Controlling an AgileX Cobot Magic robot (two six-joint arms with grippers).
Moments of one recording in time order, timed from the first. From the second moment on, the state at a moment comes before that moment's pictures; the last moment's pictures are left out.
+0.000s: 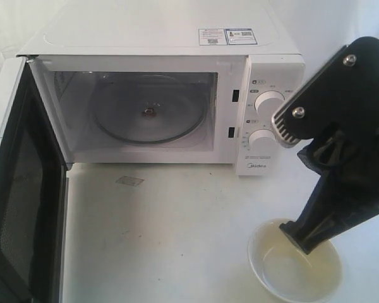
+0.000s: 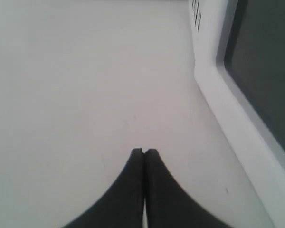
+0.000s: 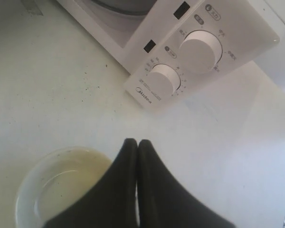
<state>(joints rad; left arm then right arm) 0.06 0.00 0.02 -0.13 0.36 0.13 0.99 0.94 -0.77 -0.81 0.92 0.61</state>
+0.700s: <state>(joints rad) 0.06 0.32 -0.84 -0.12 0.70 0.27 0.99 0.94 -0.77 -0.81 0.93 0.61</state>
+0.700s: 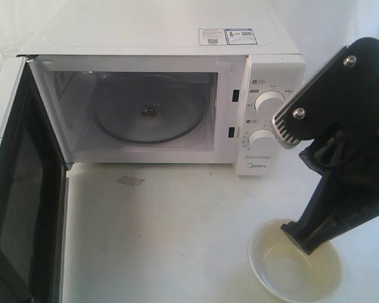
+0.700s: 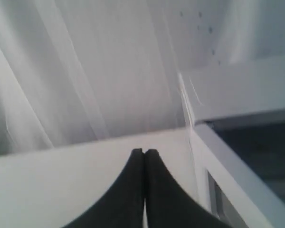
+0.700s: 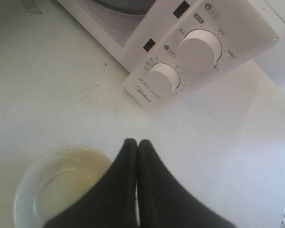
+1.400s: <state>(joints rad) 0.06 0.71 -0.82 -0.49 1.28 0.39 0.99 0.94 -0.77 -0.80 0.98 0.61</state>
